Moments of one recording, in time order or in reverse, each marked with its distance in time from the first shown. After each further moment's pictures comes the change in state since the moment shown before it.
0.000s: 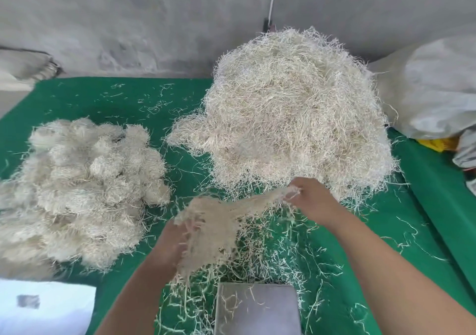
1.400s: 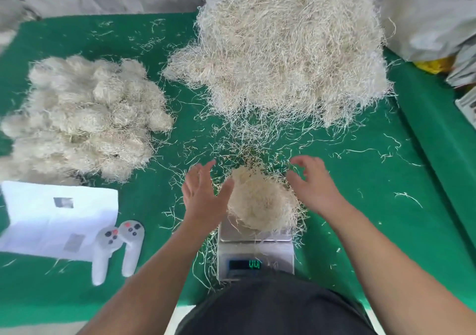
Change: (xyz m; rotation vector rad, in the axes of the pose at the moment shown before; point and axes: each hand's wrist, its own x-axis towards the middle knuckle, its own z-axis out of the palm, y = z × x) left_hand -0.090 -0.113 0.030 0.727 0.079 0.398; right_hand -0.179 0.026 0.080 0.050 0.116 0.159
